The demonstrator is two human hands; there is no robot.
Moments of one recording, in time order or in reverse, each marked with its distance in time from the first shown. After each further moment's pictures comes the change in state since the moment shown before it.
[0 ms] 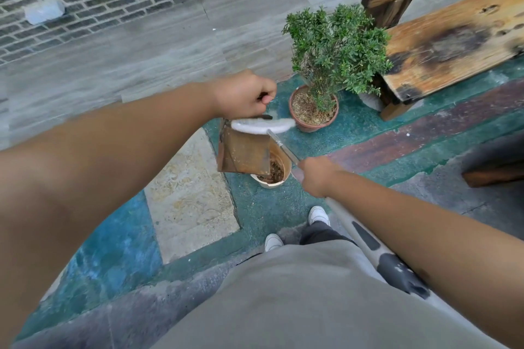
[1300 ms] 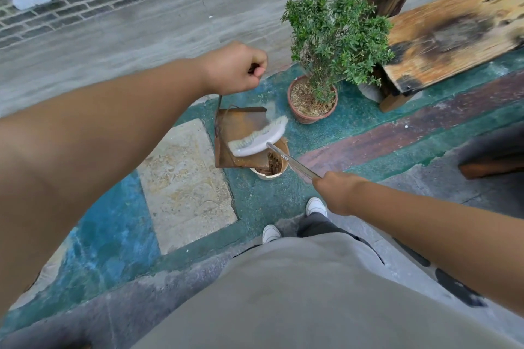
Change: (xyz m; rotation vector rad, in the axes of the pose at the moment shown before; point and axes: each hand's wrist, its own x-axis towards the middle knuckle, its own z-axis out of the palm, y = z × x) left_hand 0.007 -0.012 -0.014 -0.060 0.080 -0.102; right_hand -0.032 0.030 0.017 -0.500 -0.144 -0.153
